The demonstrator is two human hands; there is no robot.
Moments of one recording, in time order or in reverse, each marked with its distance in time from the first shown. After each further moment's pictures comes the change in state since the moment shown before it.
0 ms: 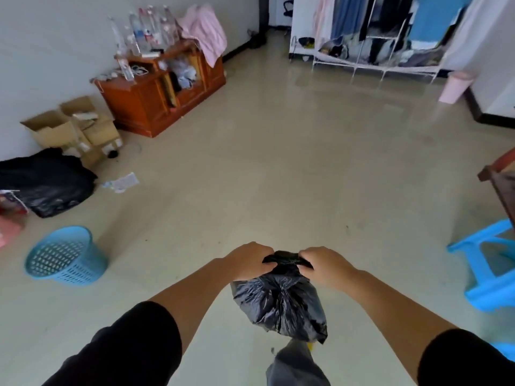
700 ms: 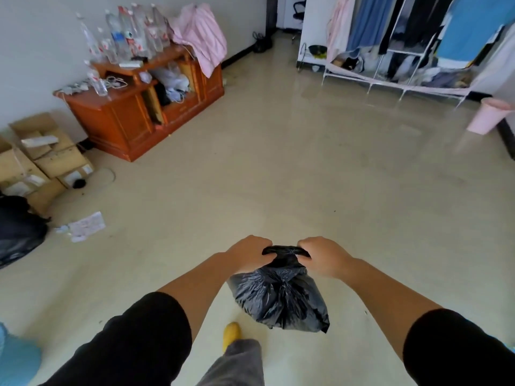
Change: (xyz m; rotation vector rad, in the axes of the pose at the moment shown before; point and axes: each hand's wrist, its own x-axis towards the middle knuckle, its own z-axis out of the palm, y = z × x) left_hand 0.416 -0.170 -0.267 -0.083 0.060 -0.059; right_hand 0.445 0.211 -0.217 -0.088 -0.023 -0.015
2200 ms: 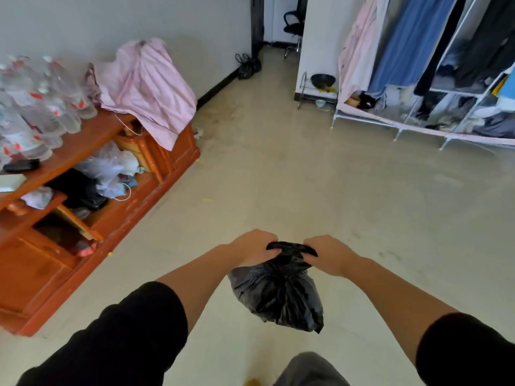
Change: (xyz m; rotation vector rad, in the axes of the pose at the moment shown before) left_hand 0.970 -0.316 -0.650 0.086 -0.073 0.129; right_hand 0.975 0.465 -0.484 0.147 0.011 0.086
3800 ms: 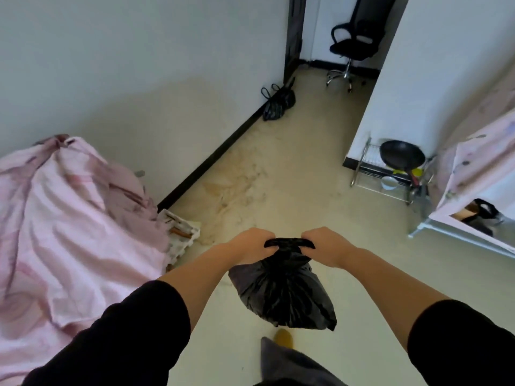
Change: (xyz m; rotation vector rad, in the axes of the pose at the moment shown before) left_hand 0.863 -0.594 -0.665 -0.043 0.072 -0.131; right_hand 1.137 0.270 -0.508 -0.035 -0.044 -0.103
